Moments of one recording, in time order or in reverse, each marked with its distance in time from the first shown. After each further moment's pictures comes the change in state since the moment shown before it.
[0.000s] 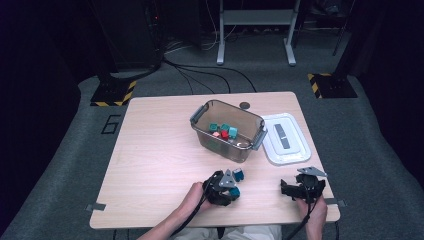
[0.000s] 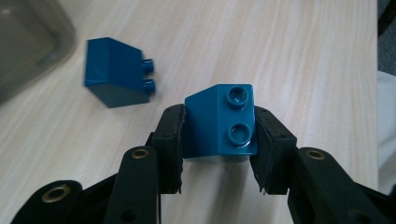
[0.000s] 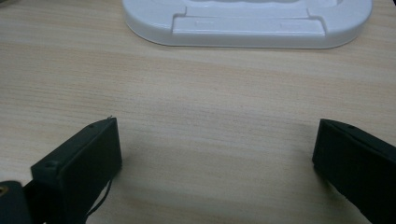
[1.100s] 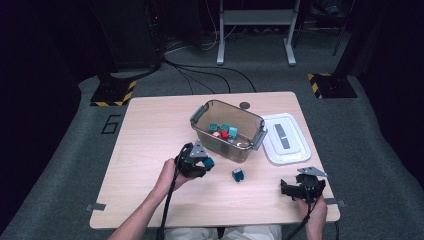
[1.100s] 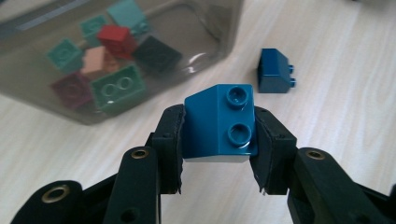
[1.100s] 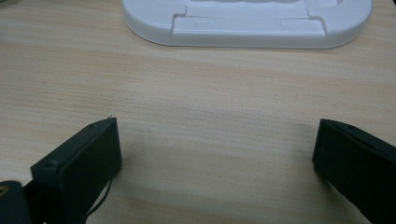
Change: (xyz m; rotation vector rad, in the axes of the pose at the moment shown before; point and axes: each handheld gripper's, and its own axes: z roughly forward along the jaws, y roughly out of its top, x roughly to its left) left arm 0.070 -0.001 -0.080 -0.033 0.206 -0.107; right arm 0.000 0.000 0.000 0.000 0.000 0.000
